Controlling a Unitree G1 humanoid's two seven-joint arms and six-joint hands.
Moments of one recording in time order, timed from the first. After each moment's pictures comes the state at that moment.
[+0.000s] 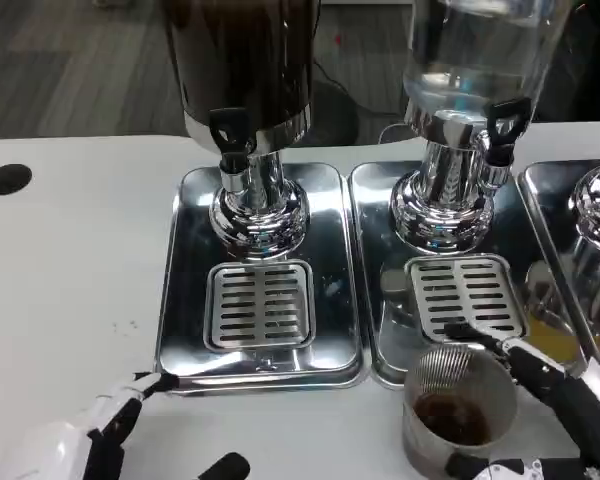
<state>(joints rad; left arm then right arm) 0.83 0.24 -0.02 -0.46 0.80 -0.21 0.19 0.10 -0.37 -0.03 0.74 -0.09 -1.14 0.30</state>
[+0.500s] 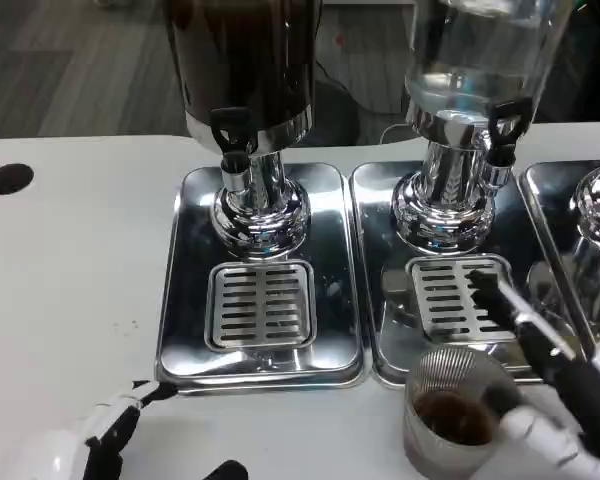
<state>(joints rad) 0.85 0.24 -0.02 -0.46 0.79 -0.22 0.19 0.13 -0.40 0.02 0.58 0.11 -1.06 0.40</state>
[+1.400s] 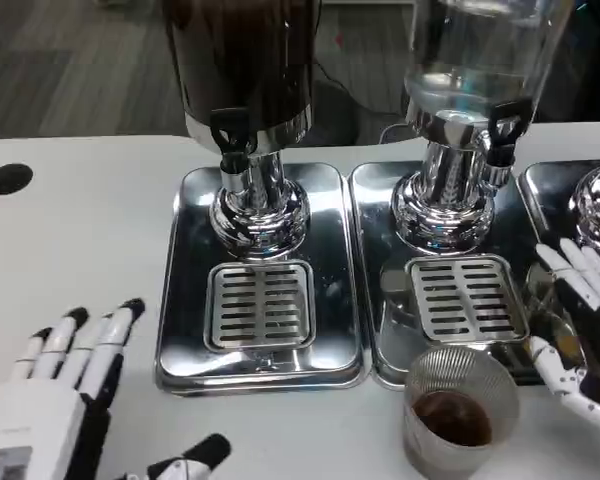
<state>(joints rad) 0.72 0.32 0.06 -0.44 0.99 -0.23 0.26 0.22 -0.47 -0.10 0.11 -0.70 -0.51 -0.14</state>
